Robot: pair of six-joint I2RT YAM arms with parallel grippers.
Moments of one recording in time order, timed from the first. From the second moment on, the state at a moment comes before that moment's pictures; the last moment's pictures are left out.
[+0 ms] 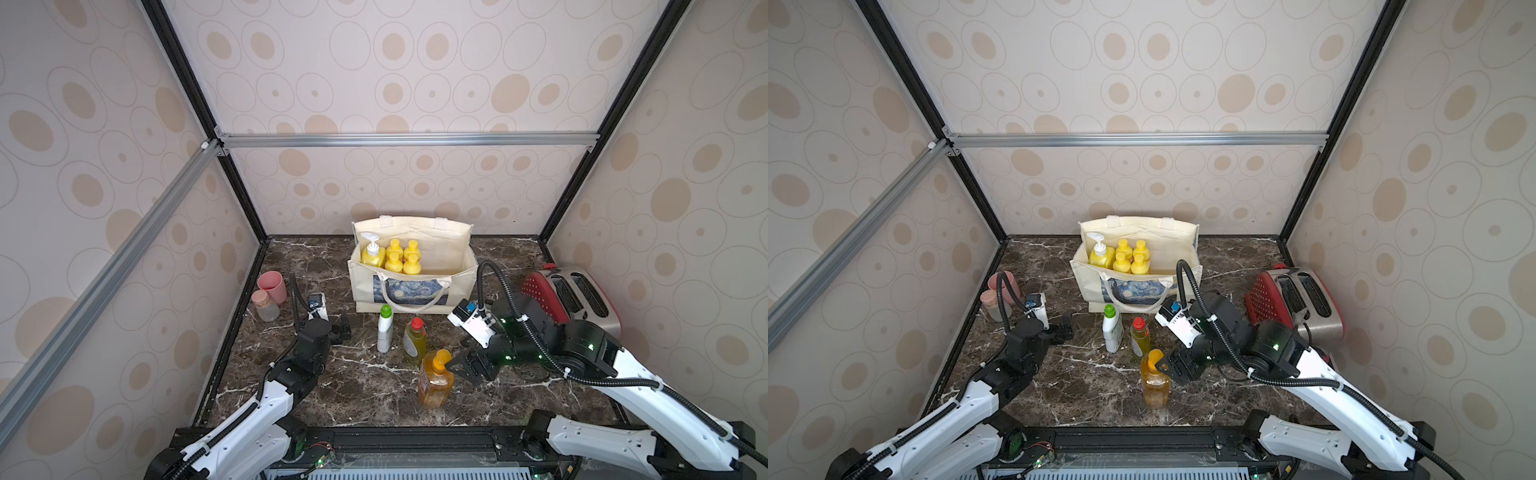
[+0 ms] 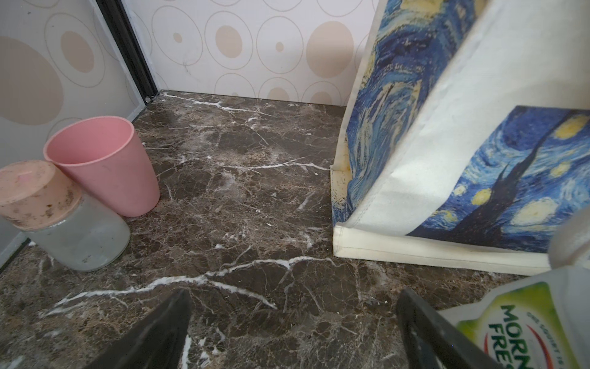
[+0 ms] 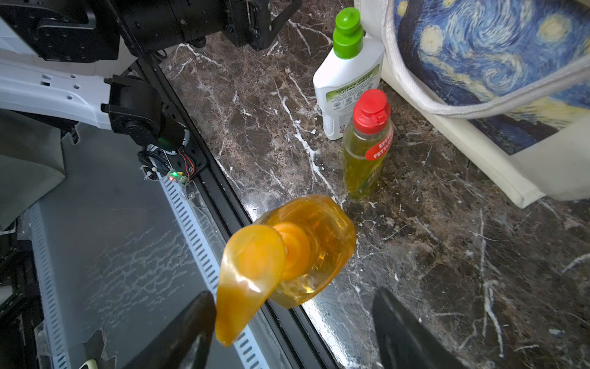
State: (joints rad) left arm -0.48 0.85 0.37 0.06 -0.46 -0.29; right arm 0.92 0.96 1.20 -1.08 -0.19 0.15
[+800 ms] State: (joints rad) left arm -0.48 0.86 0.38 0.06 -0.45 -0.29; right arm 1.16 1.09 1.14 -0.98 0.13 0.17
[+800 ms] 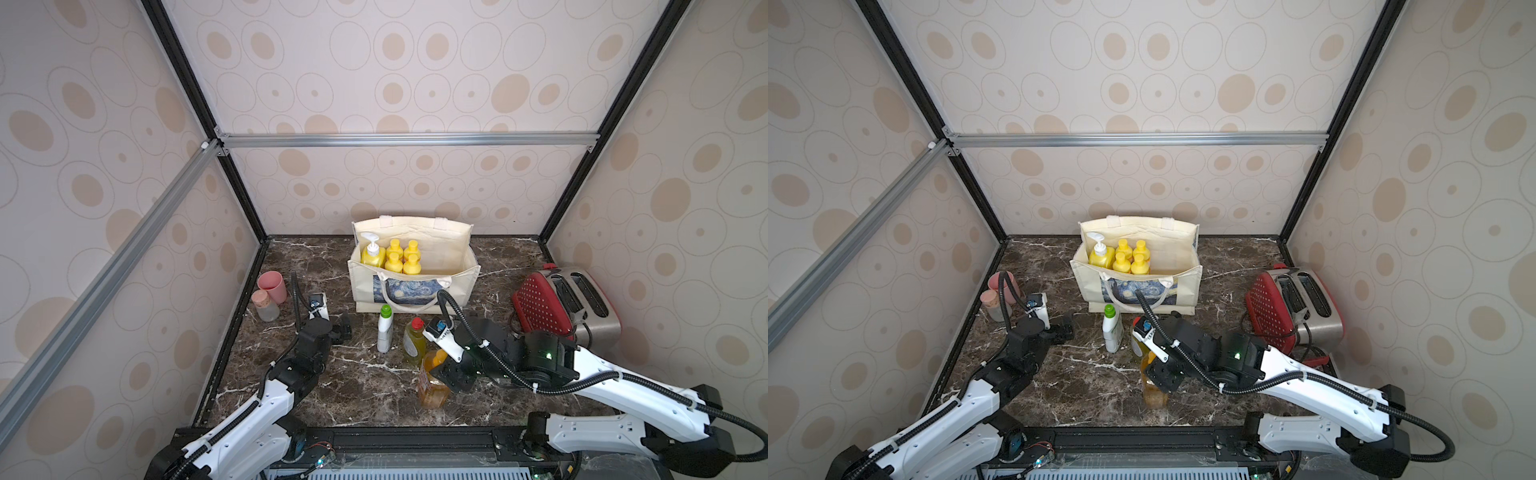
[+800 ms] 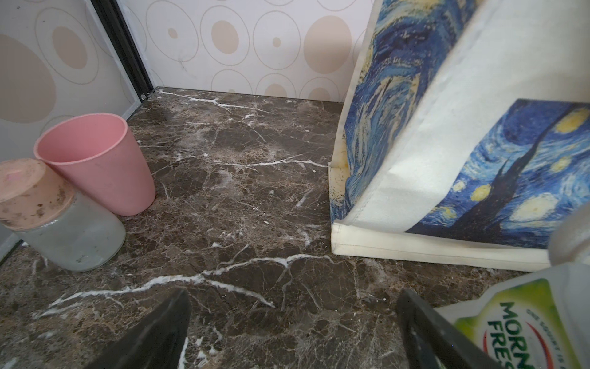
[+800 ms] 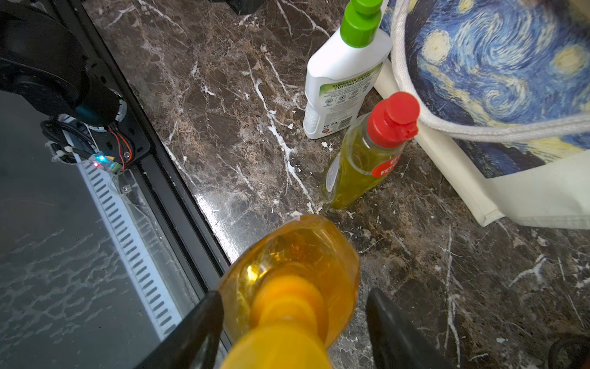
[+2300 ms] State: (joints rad) left arm -0.48 0.87 0.38 0.06 -0.44 -0.29; right arm 1.17 1.08 1.15 -1.02 0.21 0.15
